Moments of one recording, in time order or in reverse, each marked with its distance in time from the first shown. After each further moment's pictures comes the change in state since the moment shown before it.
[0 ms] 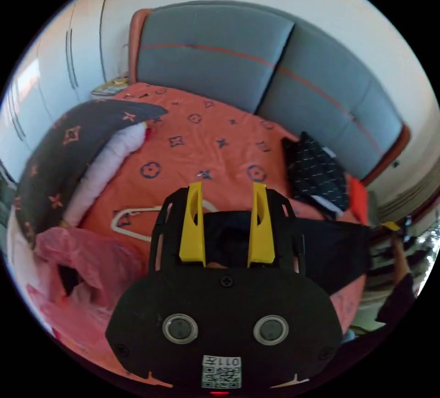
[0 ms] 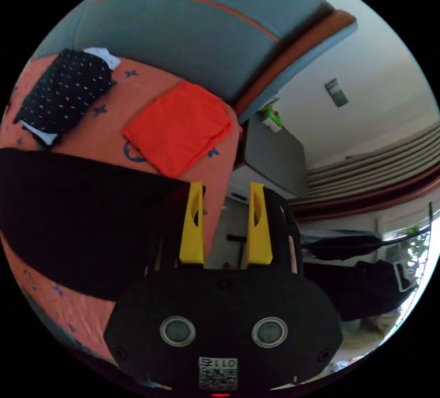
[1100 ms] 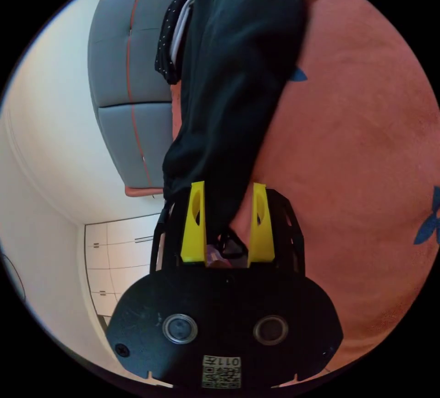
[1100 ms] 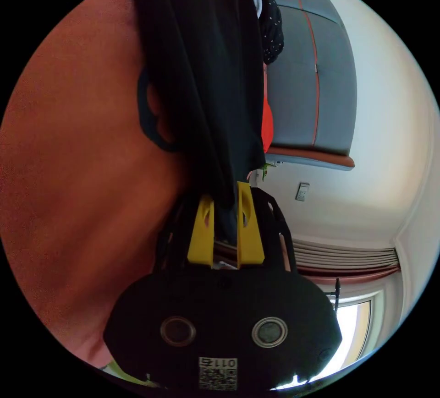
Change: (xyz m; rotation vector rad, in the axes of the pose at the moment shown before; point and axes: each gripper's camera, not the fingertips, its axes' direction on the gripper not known) left arm 0.207 0.365 0.087 -0.087 -1.003 1.339; right arm -0.239 0.228 0.101 0.209 0.699 -0.753
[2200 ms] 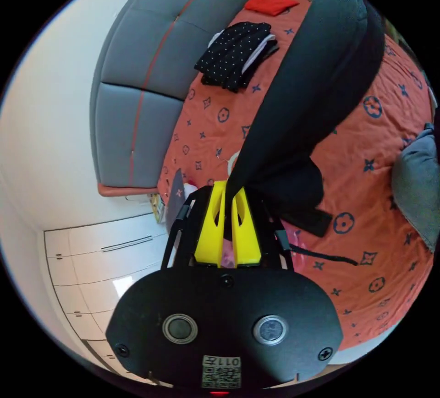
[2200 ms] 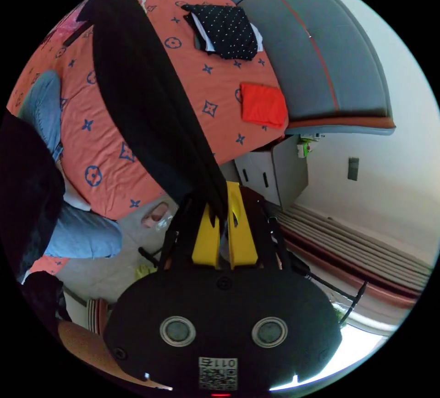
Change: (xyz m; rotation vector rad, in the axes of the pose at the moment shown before) left arm -0.295 0.016 -0.046 0.093 0.339 -0.015; right arm 0.217 0.198 -0.104 -0.031 -0.655 0.038
